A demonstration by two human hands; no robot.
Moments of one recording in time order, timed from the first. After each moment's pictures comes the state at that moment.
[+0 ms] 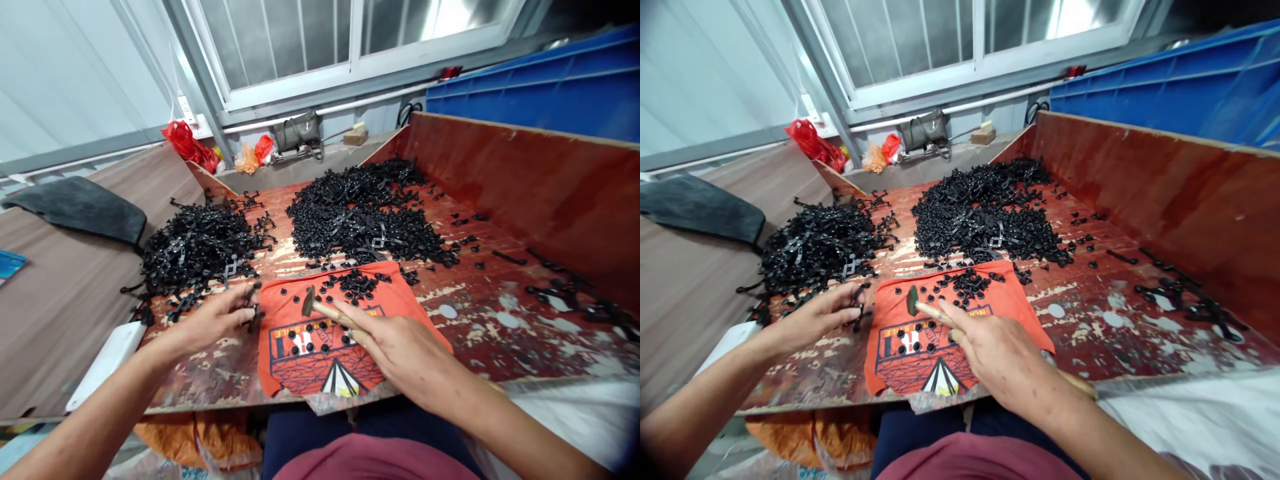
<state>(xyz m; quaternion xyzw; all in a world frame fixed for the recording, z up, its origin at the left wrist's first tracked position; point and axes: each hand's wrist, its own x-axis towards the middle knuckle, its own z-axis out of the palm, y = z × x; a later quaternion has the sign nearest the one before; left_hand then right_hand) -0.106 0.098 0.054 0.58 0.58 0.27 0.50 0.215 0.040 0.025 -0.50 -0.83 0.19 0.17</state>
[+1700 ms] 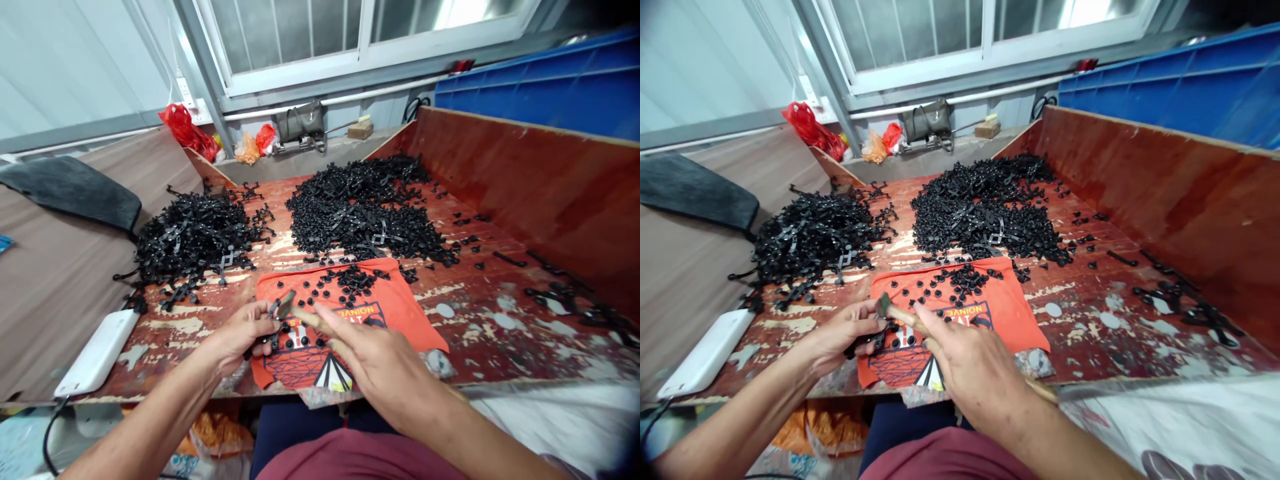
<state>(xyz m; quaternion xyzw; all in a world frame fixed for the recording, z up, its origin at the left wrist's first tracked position) -0.056 0.074 0.009 0.39 0.57 0.28 0.66 0.193 0.025 0.019 -0.50 -0.83 0.19 0.18</state>
